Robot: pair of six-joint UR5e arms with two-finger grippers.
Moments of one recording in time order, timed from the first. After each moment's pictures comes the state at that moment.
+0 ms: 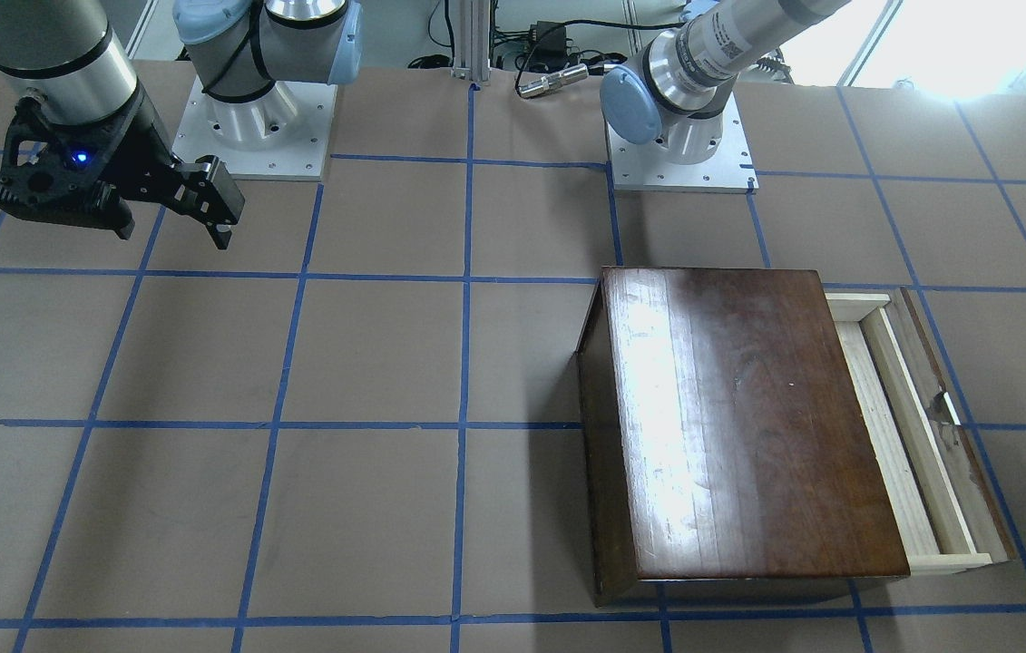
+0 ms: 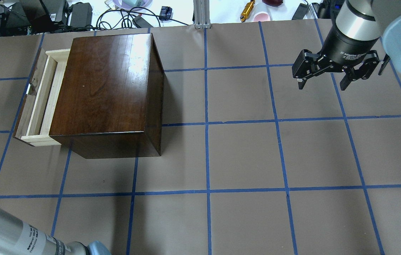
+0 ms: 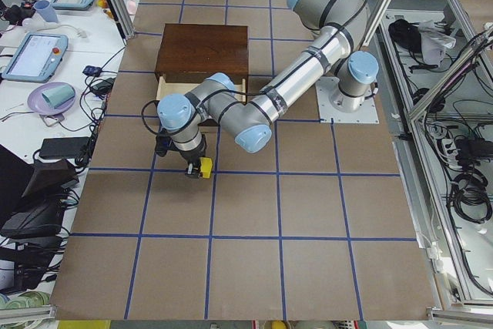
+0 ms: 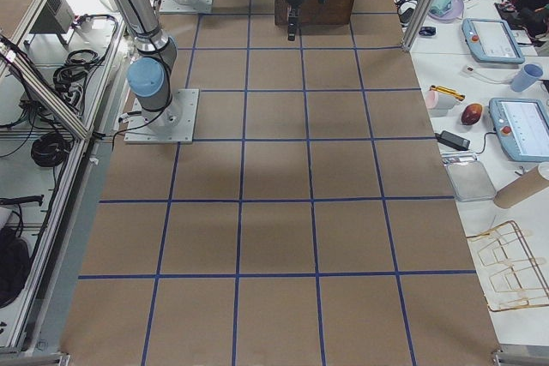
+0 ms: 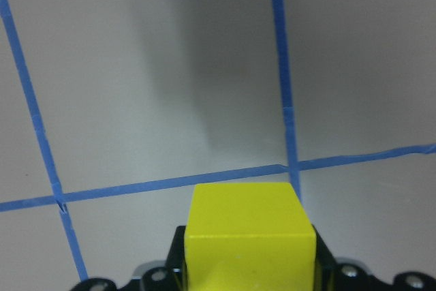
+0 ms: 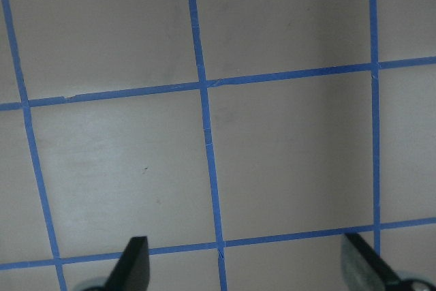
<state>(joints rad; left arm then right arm) -0.85 -2.09 -1.24 -1.43 1.66 0.85 1.52 -1.59 1.63 -1.60 -1.59 0.04</state>
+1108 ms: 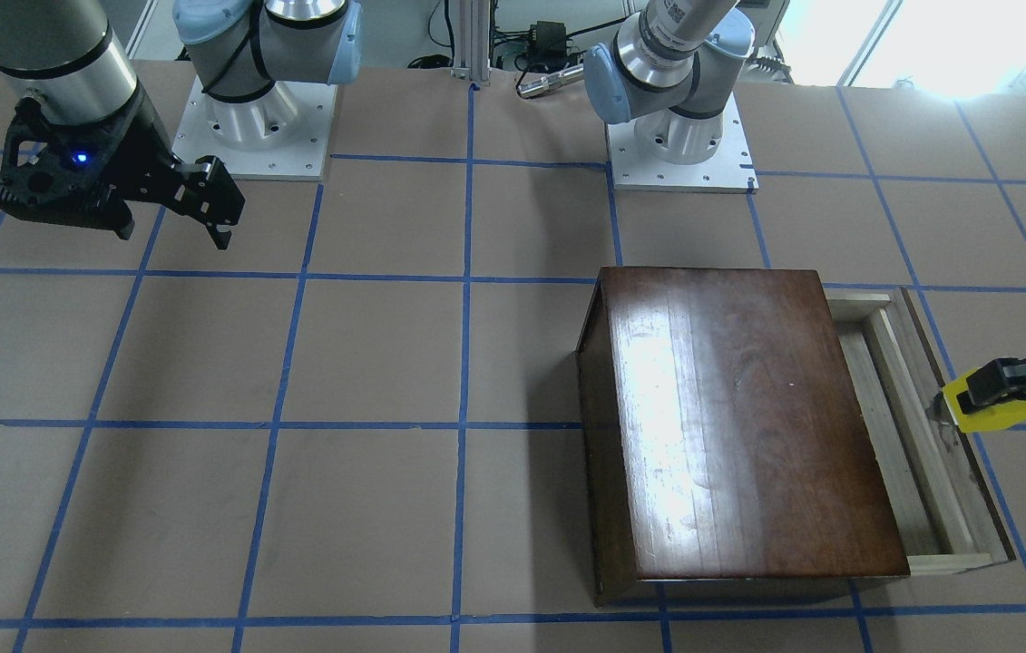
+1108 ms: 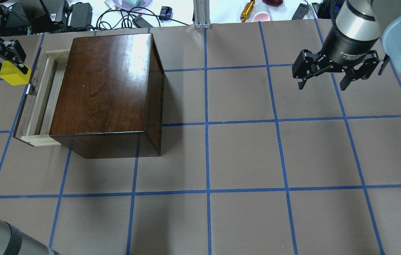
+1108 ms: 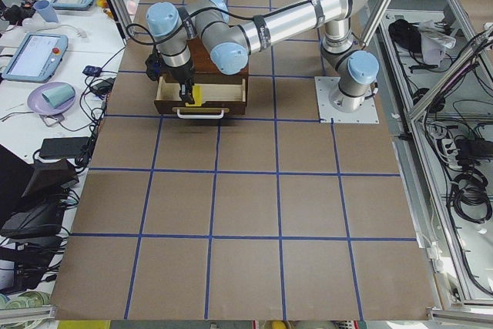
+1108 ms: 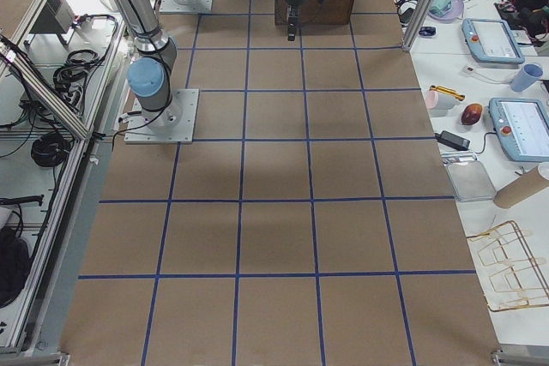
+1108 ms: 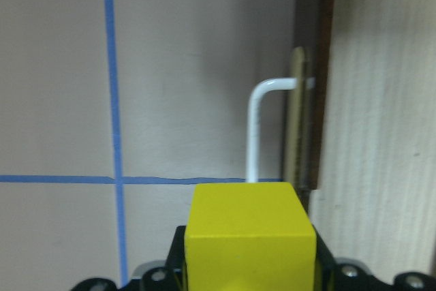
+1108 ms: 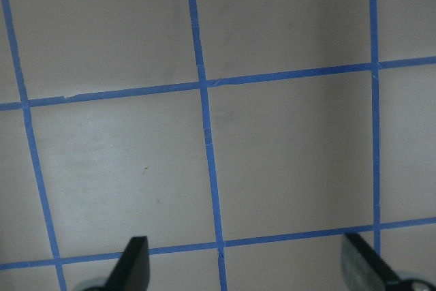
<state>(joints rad) -1.14 -1.96 -1.28 -1.57 1.60 0.34 1.52 -1.59 1.63 -1.60 -1.59 0.04</state>
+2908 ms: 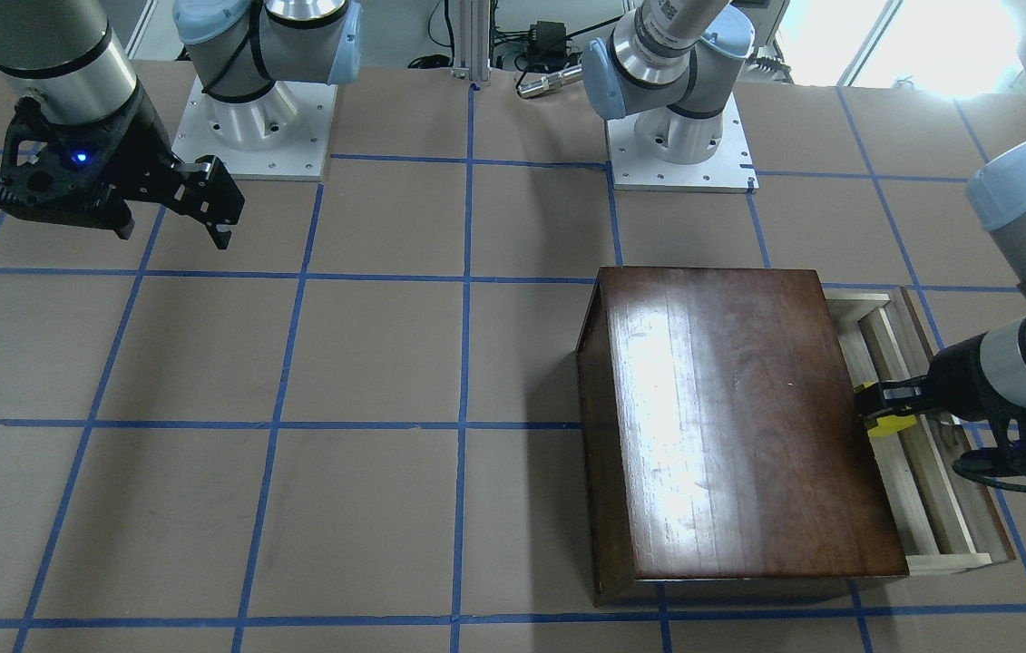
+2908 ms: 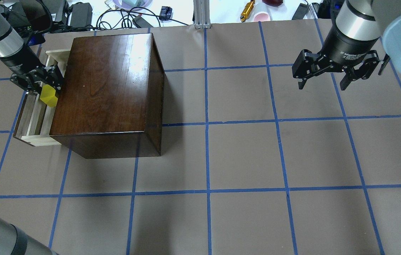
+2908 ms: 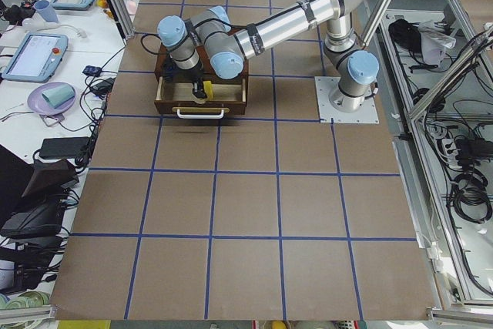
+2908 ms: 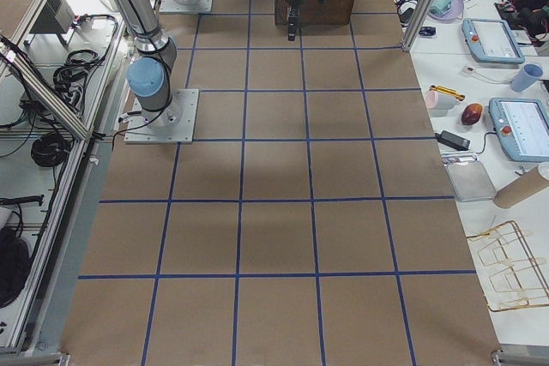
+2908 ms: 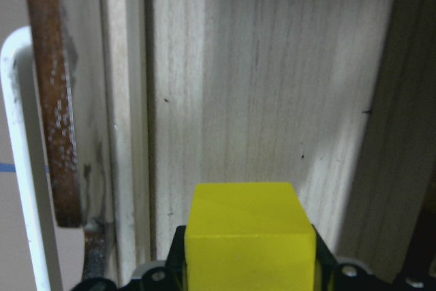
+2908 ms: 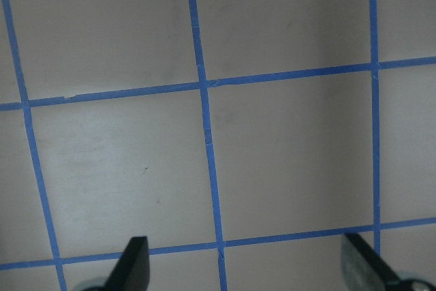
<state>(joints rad) -1.18 -1.98 -1.47 -1.46 1.55 0.30 1.52 -1.59 1.63 -1.60 -1.59 0.04</state>
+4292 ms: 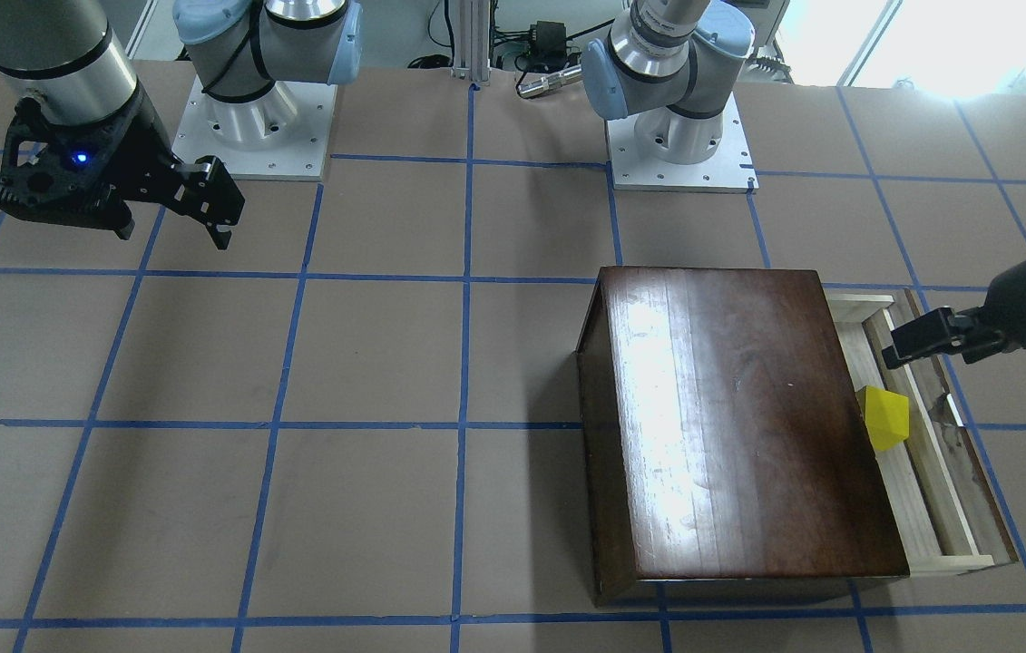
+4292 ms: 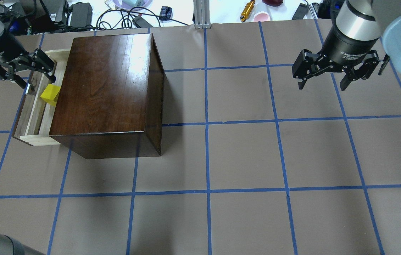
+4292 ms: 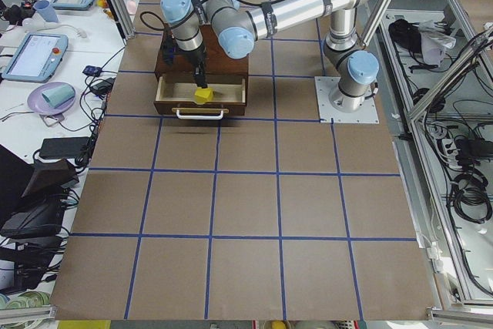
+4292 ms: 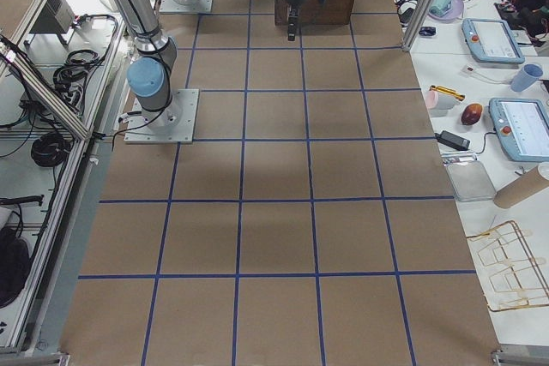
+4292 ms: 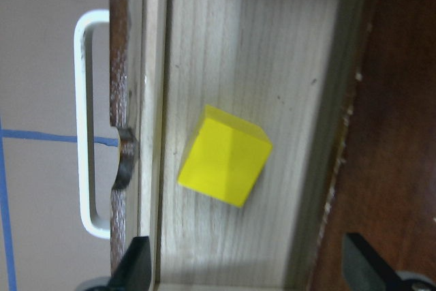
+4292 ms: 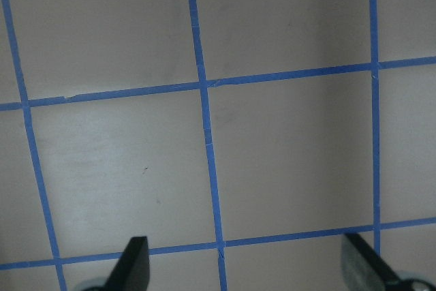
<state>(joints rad) -1.18 -1.85 -1.35 -1.66 1.55 0.29 1.52 -1.59 1.63 -1.60 -1.59 0.04</state>
